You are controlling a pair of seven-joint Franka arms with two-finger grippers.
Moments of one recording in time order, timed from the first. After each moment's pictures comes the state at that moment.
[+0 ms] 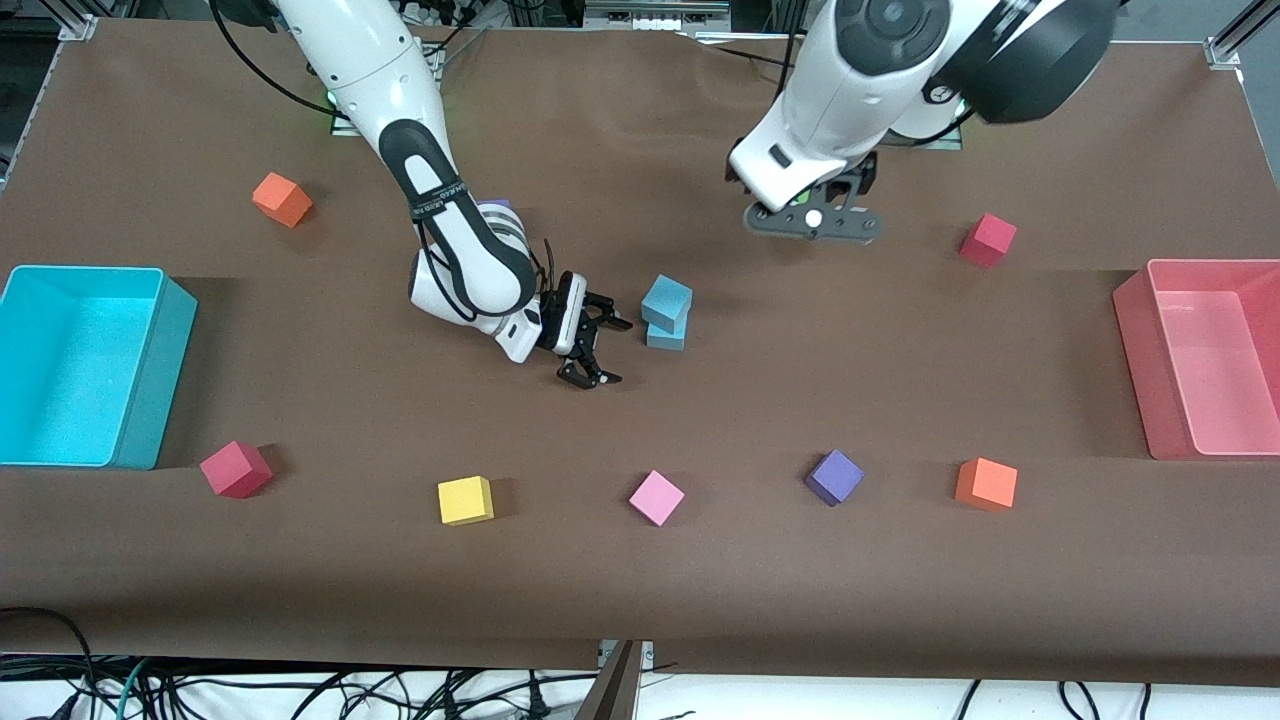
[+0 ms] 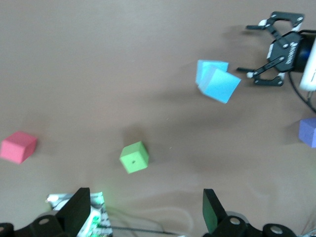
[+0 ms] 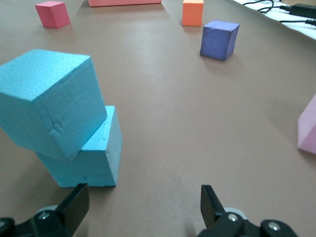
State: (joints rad) left arm -0.23 0.25 -0.40 -1.34 -0.06 1.32 -0.58; right arm 0.55 0.70 0.09 -1.84 1.78 2.55 -2.42
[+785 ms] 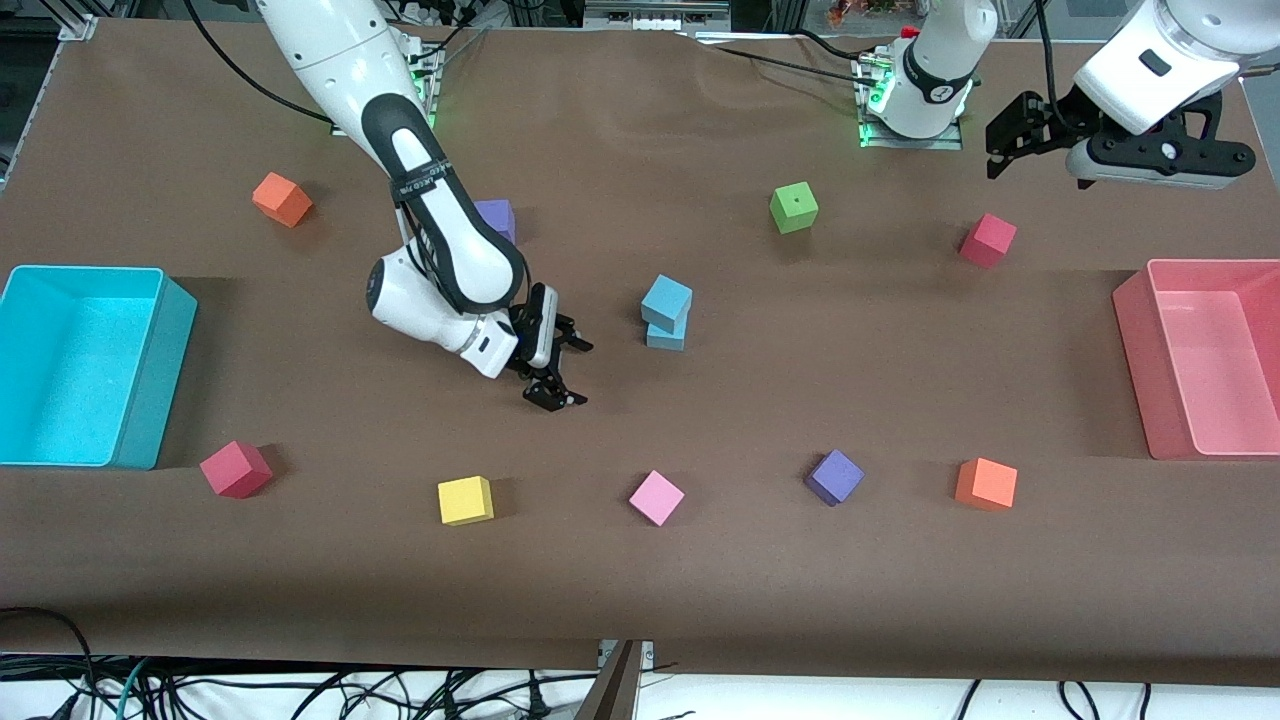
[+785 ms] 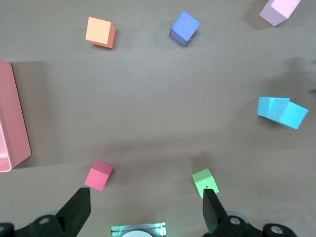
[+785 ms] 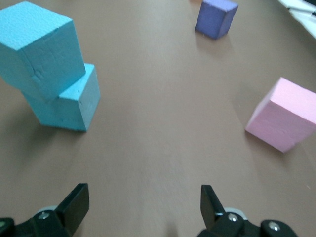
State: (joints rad) left arm 0.06 -0.15 -0.24 -1.71 -0.06 1.50 -0.10; right arm 0.55 0.64 -0.01 -1.83 1.34 2.56 -2.20
